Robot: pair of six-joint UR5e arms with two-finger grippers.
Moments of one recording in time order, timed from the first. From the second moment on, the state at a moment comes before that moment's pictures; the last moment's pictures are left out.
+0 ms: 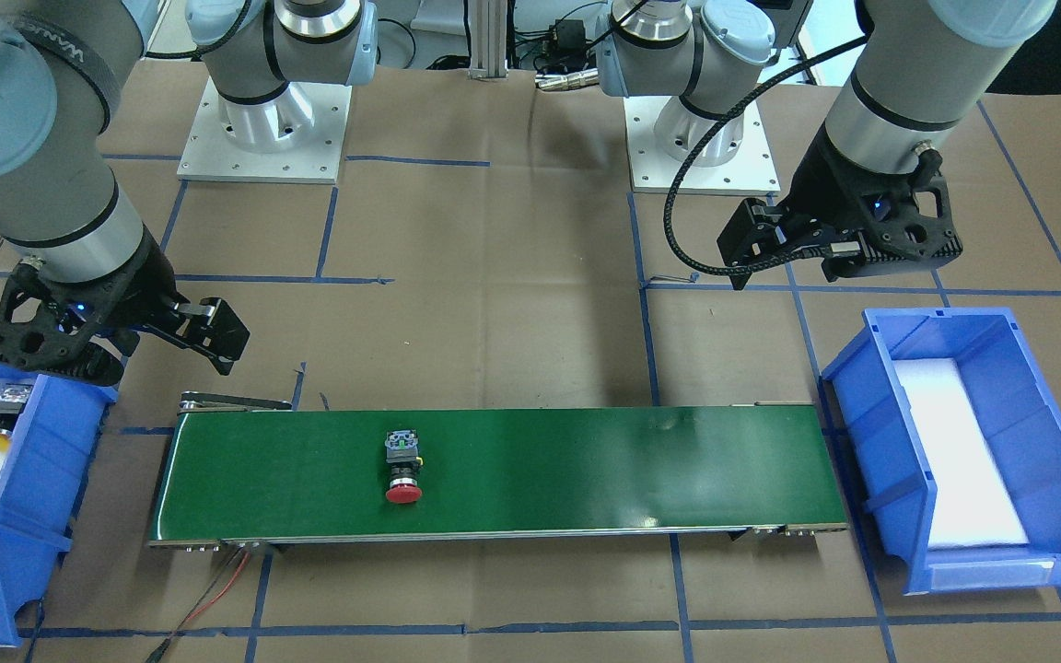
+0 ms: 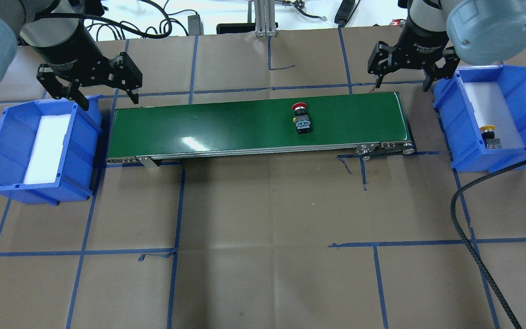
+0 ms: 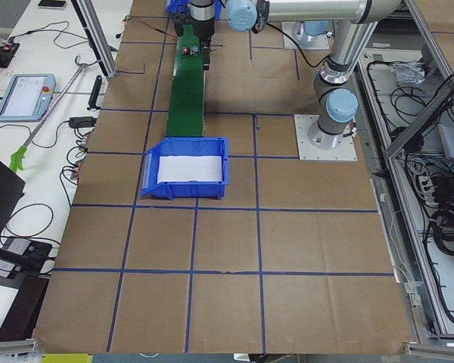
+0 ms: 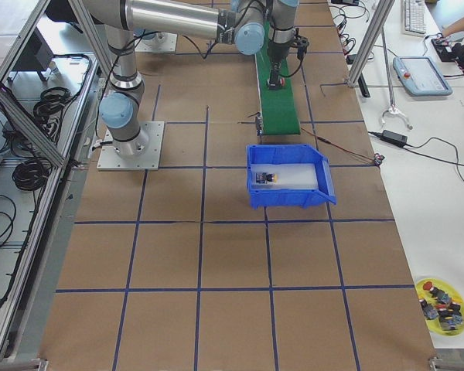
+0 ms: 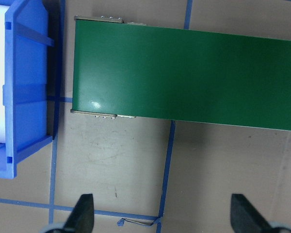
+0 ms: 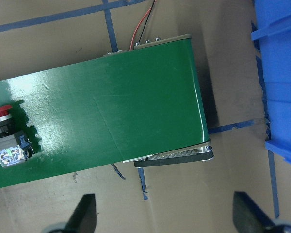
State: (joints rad) left arm -1.50 -1.63 -1.53 -1.55 1.58 -0.05; right arm 1.53 -1.37 1.52 -1.74 -1.60 0.15
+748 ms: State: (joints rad) left arm -1.50 -1.63 -1.53 -1.55 1.58 -0.05; right arm 1.53 -1.32 1.52 -1.74 -1.60 0.18
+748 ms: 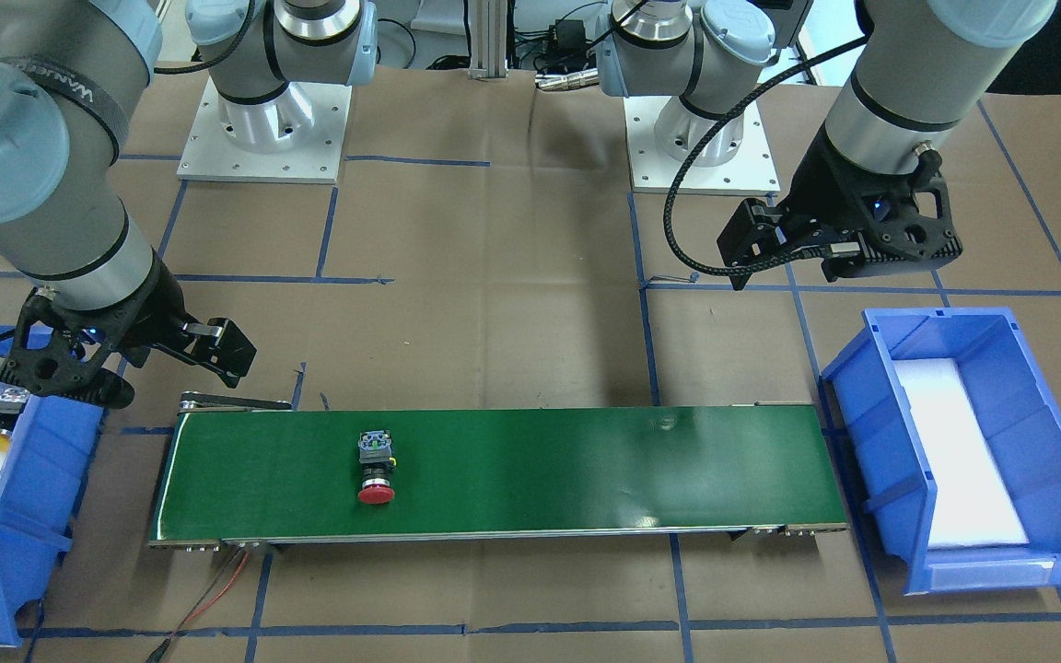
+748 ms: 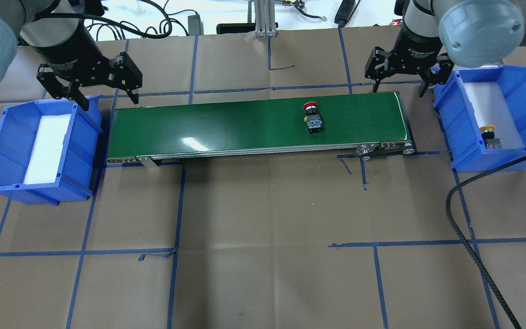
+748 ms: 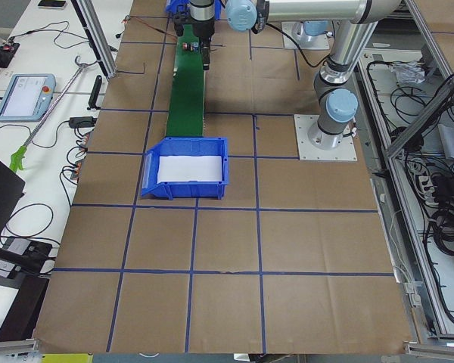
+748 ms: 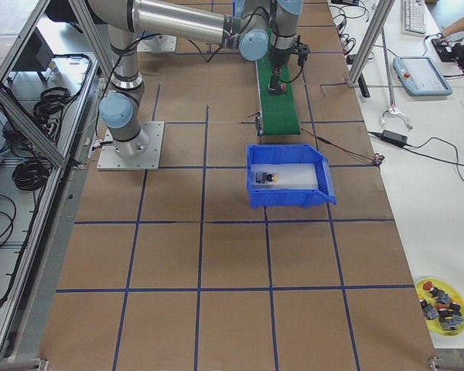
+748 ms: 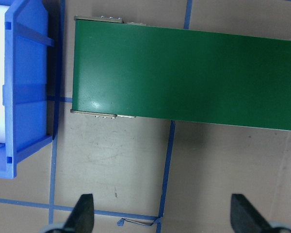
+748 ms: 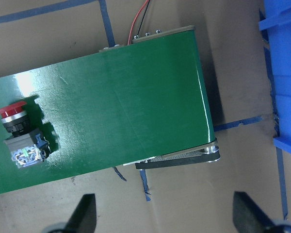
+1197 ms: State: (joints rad) left arm -1.50 -1.63 -1.53 -1.55 1.58 -0.05; right arm 1.53 -1.29 1.52 -1.75 -1.60 0.19
